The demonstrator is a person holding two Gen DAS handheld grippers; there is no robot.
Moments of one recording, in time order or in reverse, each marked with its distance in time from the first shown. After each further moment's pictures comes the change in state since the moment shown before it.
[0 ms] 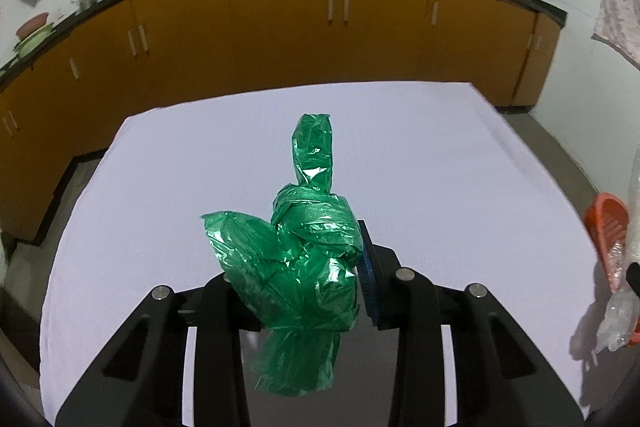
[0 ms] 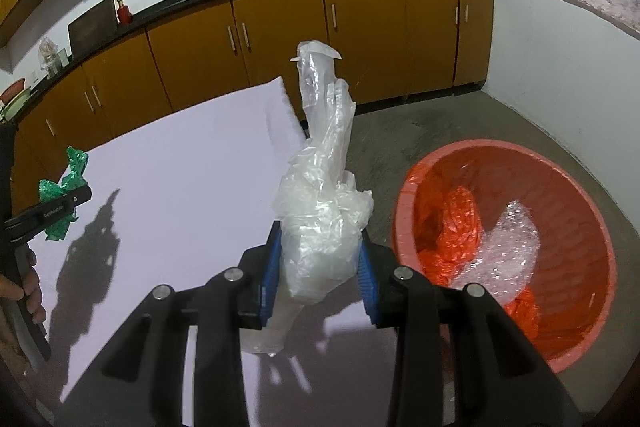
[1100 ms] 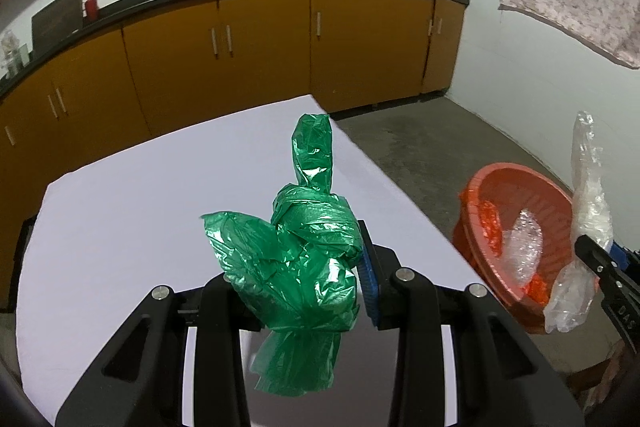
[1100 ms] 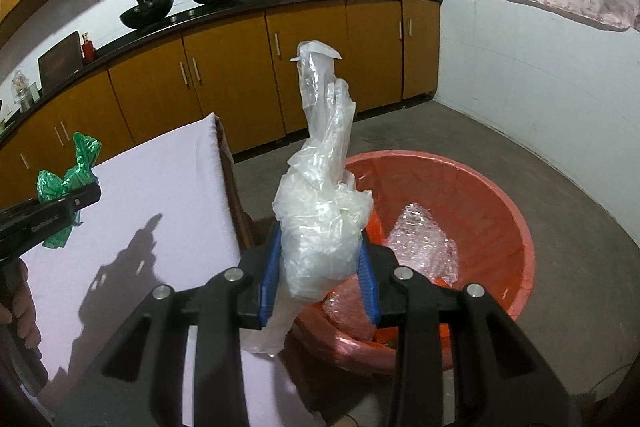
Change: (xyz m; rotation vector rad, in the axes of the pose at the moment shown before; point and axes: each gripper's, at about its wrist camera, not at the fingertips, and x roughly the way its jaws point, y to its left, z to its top) left arm -0.049 -0.134 -0.002 0.195 -0.061 -0.224; right arm -0.054 -0.085 -0.006 0.084 -0.085 -0.123
